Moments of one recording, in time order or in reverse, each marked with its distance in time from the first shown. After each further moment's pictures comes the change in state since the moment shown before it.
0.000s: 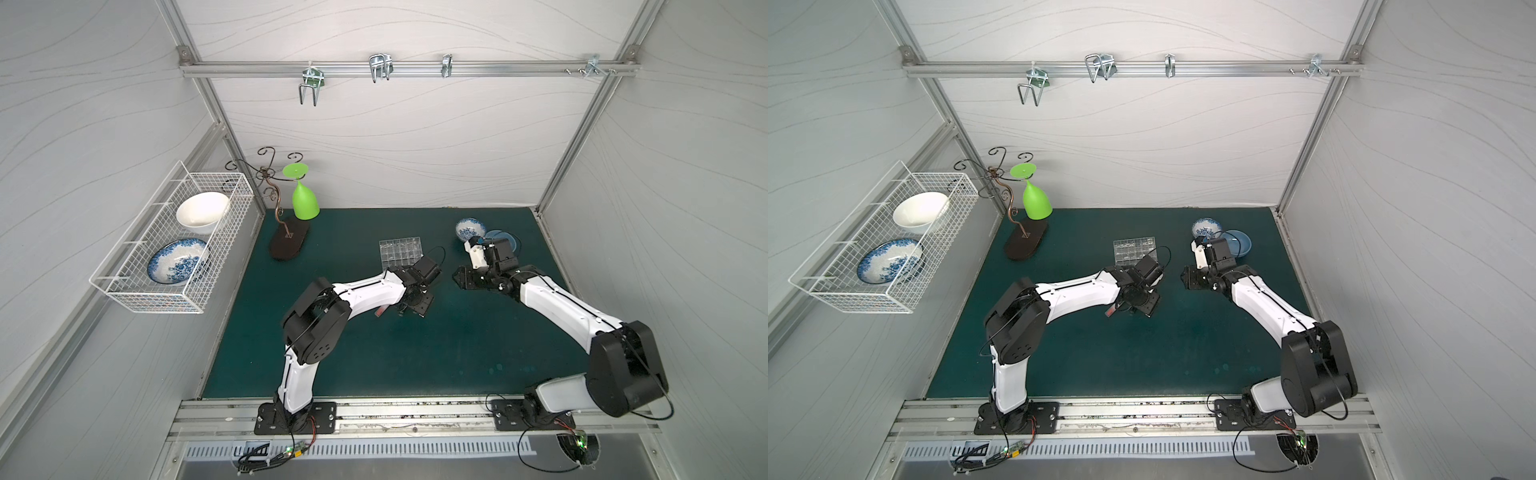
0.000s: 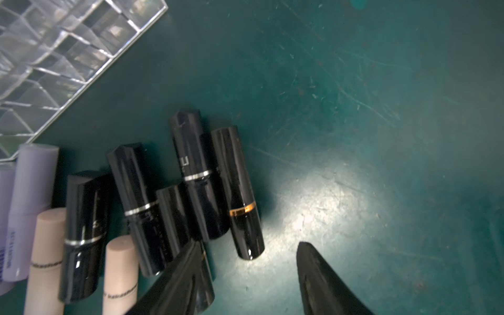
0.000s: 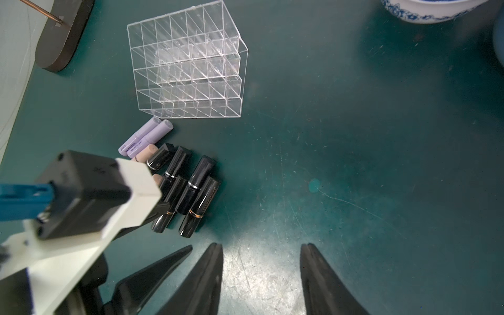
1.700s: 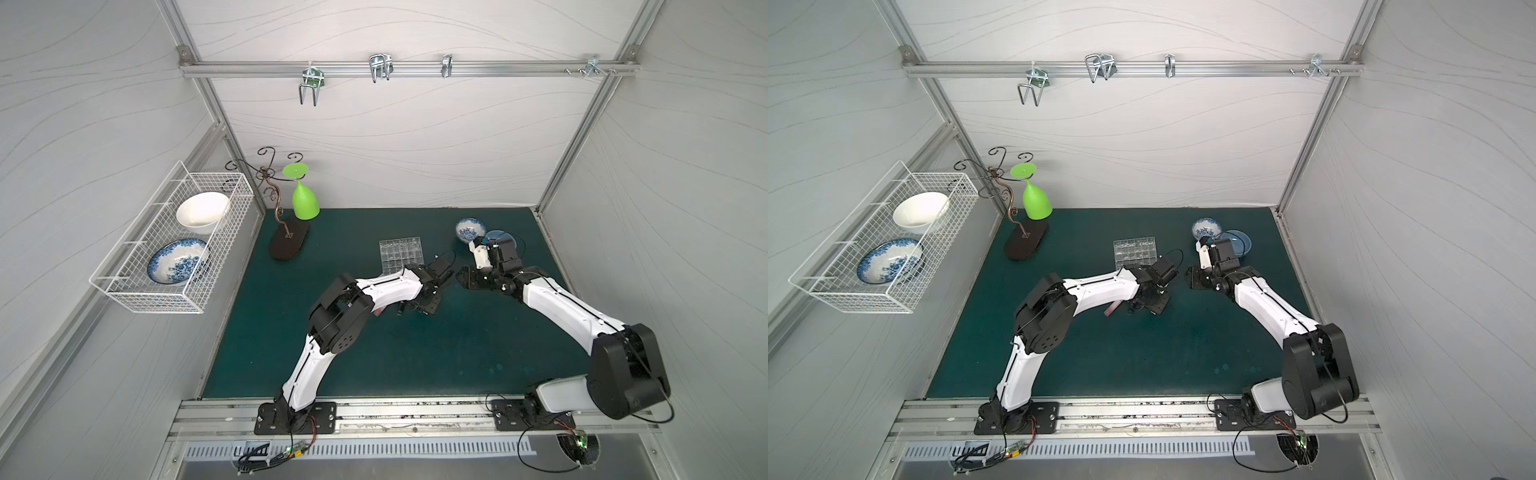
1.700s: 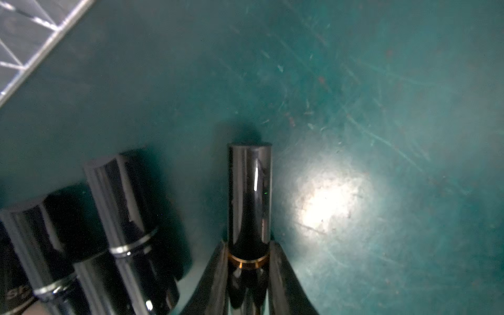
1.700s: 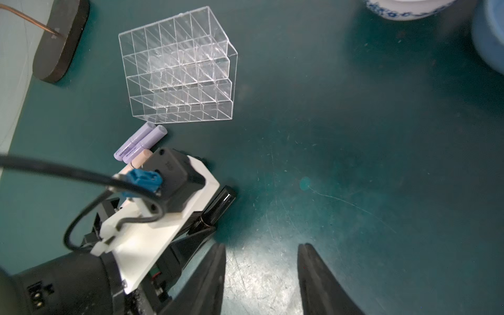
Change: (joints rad) left arm -0.027 0.166 0.164 -0.073 -0.006 -0.042; right arm -0.039 -0.032 -0.022 0.003 -0.006 0.023
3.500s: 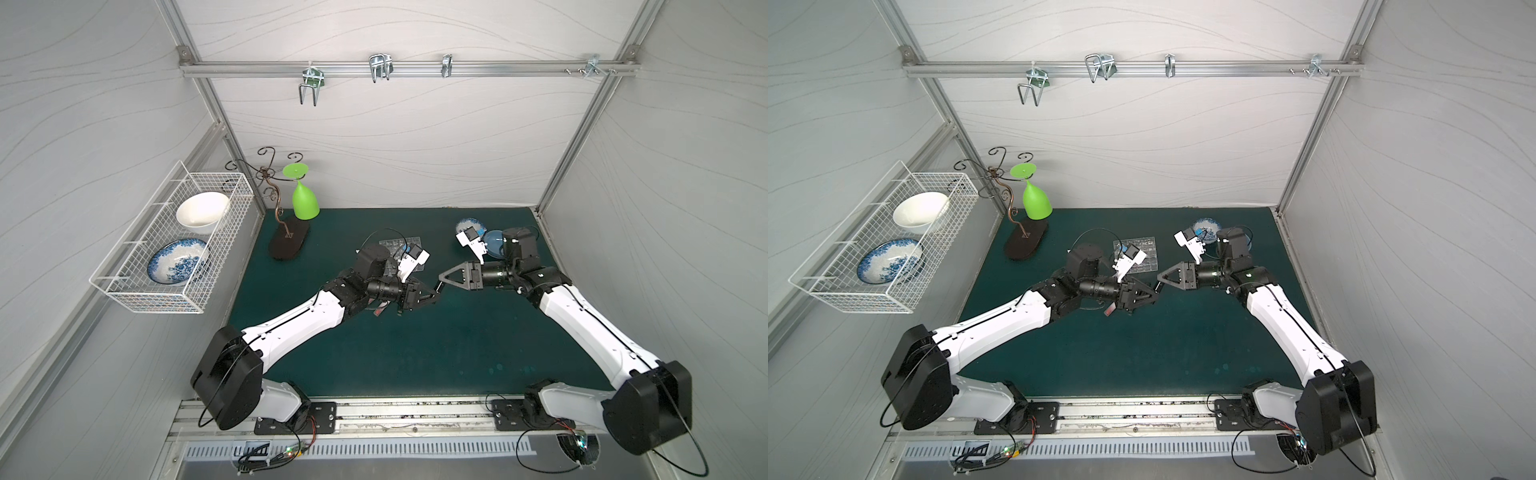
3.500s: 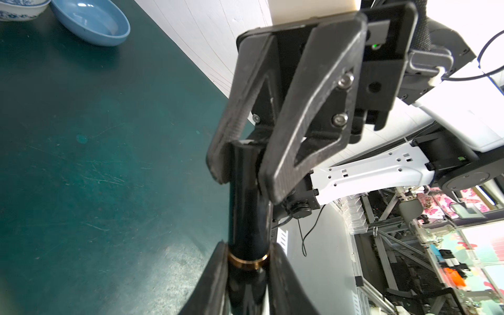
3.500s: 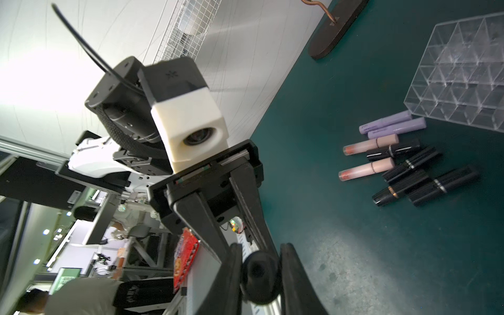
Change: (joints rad) left arm 0.180 -0.744 -0.594 0.669 0.883 -0.136; right arm 0.024 -0.152 0.076 0.032 -0.852 0.096
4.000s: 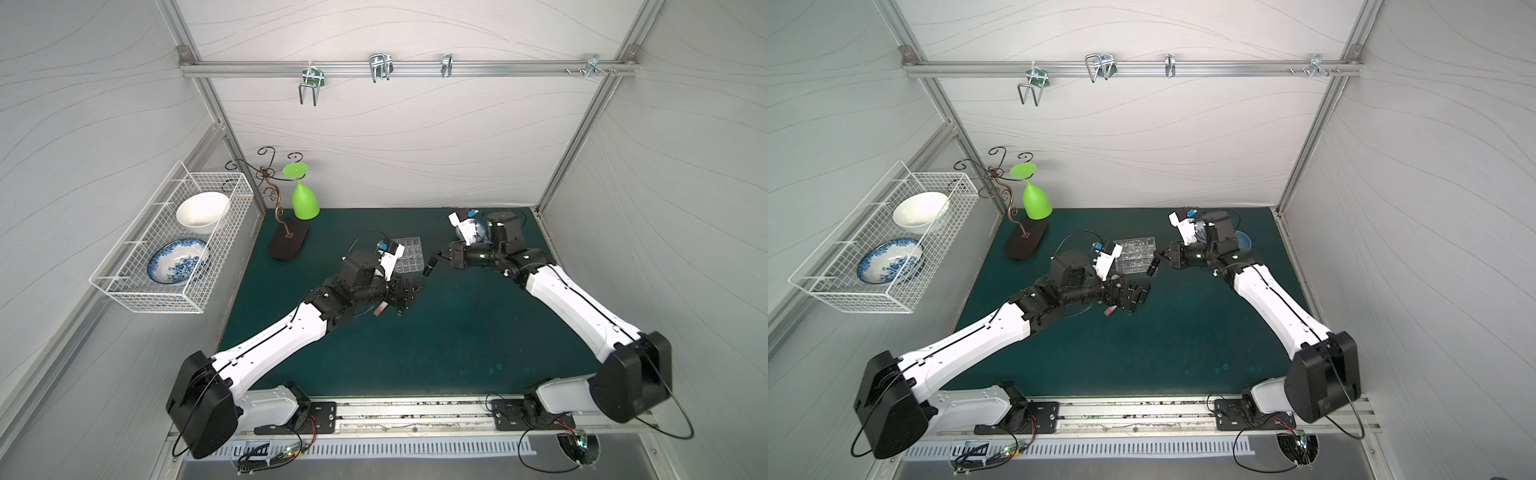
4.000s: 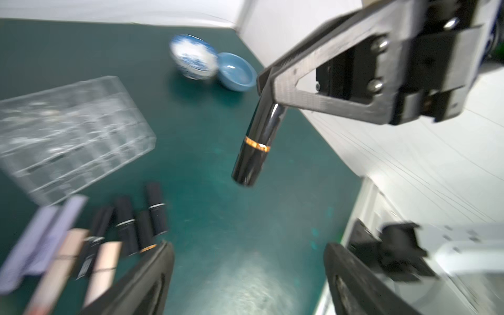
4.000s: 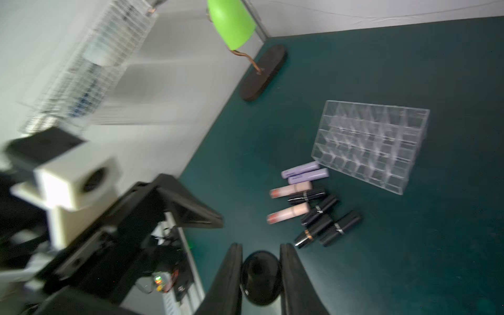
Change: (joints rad) left arm 0.001 -0.193 -0.084 -0.145 -0.585 0.063; right arm 0.080 0.209 0.196 0.017 0.455 -0.090
